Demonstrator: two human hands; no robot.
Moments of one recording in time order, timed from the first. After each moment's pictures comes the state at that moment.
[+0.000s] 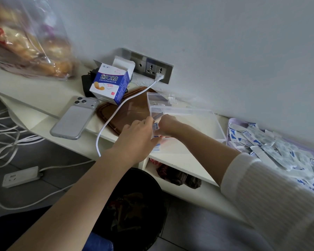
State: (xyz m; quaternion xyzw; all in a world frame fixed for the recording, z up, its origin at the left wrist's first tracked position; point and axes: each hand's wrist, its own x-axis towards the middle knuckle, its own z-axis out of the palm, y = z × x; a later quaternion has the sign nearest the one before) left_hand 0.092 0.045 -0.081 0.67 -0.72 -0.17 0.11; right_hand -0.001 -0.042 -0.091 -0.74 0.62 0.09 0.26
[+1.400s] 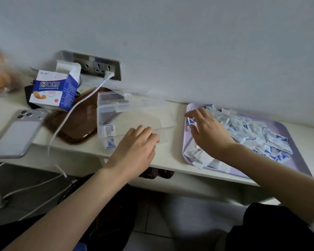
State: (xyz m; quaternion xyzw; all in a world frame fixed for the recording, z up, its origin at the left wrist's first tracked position) left_hand -0.004 0.048 -0.109 0.47 -0.87 0.05 0.15; right_hand -0.218 0.017 -0.083 -0.80 0.59 -0.15 0.02
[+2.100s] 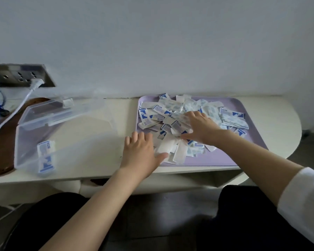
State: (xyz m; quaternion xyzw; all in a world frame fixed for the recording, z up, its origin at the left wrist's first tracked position) left_hand -0.156 0.026 -0.144 0.56 -0.83 -0.04 -0.01; right_hand -0.351 0.006 -0.116 -0.68 0.72 0.04 0.14
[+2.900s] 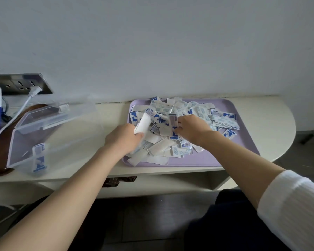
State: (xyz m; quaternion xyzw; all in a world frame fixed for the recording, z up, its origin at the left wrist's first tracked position) left_hand -0.164 -0.010 -0.111 0.63 -0.75 -0.19 0.02; right_hand -0.363 0.010 -0.110 -0.68 0.72 -0.01 0.13
